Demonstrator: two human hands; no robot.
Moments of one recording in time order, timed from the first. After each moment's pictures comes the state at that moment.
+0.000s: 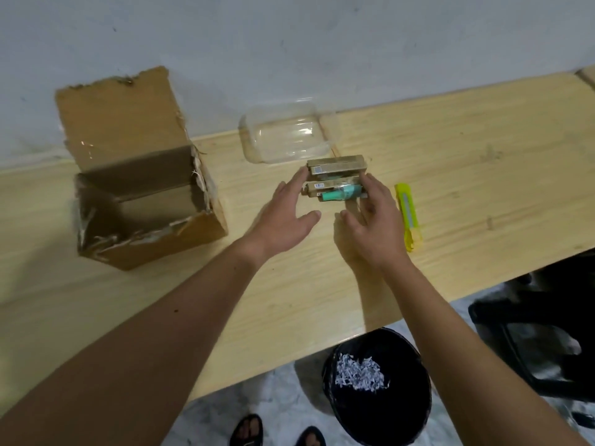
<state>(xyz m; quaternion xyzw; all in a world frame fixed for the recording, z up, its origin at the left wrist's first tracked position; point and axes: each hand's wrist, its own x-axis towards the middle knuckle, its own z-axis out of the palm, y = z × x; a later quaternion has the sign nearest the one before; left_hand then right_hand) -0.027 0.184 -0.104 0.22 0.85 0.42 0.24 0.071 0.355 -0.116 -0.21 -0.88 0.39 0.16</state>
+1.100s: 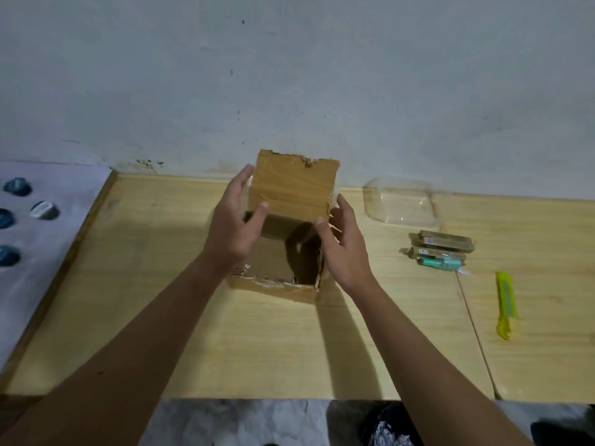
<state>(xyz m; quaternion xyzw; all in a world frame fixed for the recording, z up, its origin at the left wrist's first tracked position) -0.061 -0.078 -0.010 0.07 0.84 0.53 -0.06 -0.021 0.120 -0.026 -0.10 -0.79 0.61 0.02</state>
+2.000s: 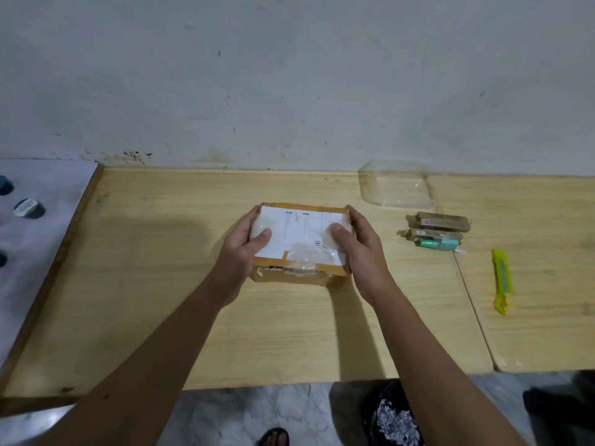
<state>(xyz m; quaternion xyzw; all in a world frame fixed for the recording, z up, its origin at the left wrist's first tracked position) -0.024 -0.079 -0.055 -0.04 0.67 0.73 0.16 0.005 0.150 -0.059 -0.17 -0.67 0.72 0.00</state>
